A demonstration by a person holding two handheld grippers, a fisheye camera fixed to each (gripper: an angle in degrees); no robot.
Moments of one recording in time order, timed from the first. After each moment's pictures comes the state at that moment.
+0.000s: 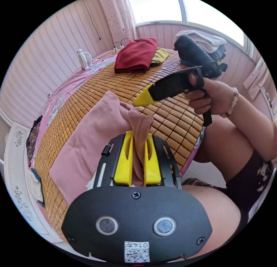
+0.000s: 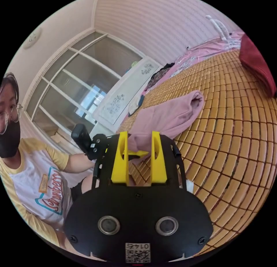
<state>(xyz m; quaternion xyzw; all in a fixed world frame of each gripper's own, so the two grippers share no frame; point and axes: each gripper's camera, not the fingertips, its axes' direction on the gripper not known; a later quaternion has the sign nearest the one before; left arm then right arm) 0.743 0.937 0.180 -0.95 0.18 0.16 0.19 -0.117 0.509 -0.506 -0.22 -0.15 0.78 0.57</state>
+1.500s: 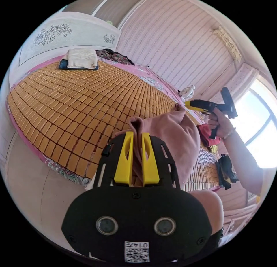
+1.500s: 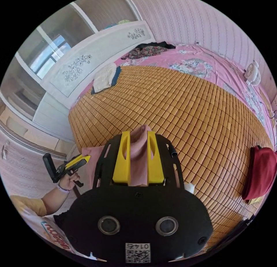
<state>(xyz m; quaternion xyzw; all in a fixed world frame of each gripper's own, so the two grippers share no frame) 0.454 0.562 0.075 -0.85 -0.35 0.00 0.40 -0.108 0.384 -0.109 -0.51 -0.16 0.59 0.61</state>
